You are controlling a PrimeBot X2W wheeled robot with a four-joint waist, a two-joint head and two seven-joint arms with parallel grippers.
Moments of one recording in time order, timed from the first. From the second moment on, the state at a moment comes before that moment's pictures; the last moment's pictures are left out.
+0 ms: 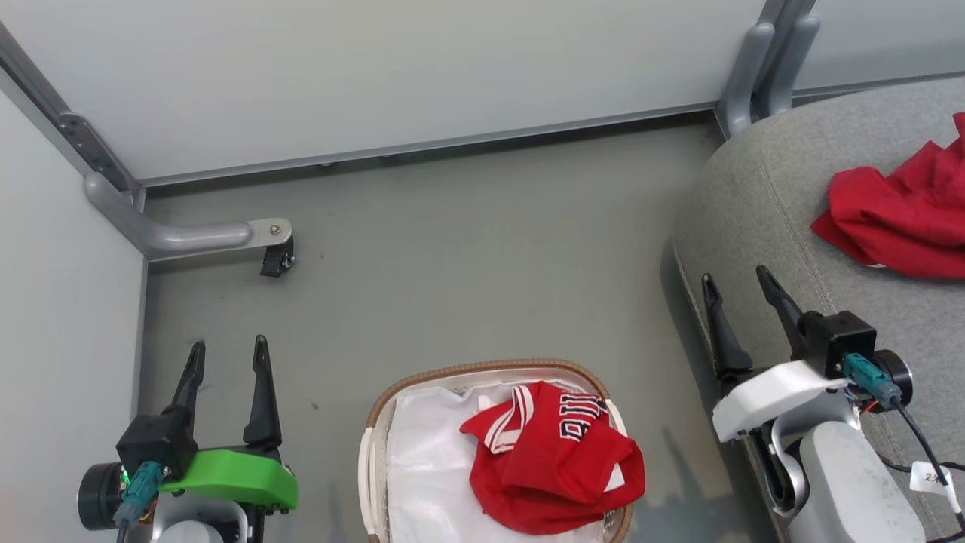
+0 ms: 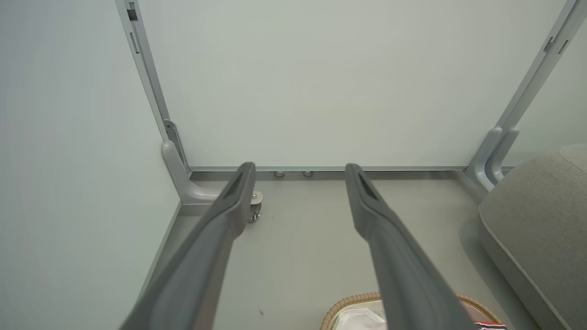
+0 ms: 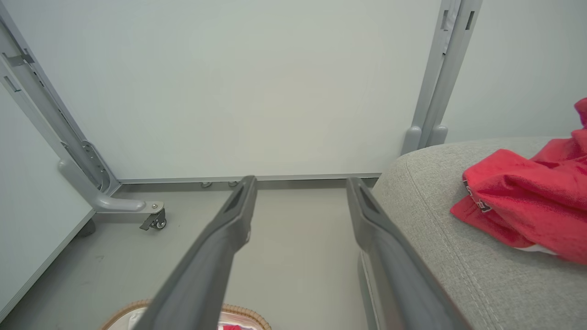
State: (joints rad) left arm -0.11 0.05 0.02 0.29 -0.17 -0.13 -0.26; right arm -0.29 -0.05 0.01 0.39 0.13 0.13 -0.26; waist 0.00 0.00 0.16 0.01
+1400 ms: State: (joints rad) left arm -0.28 0.05 -0.23 0.49 -0.31 -0.13 -0.26; right arm -0.41 -0.05 0.11 0.25 0.20 0.13 -0.26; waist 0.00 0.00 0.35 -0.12
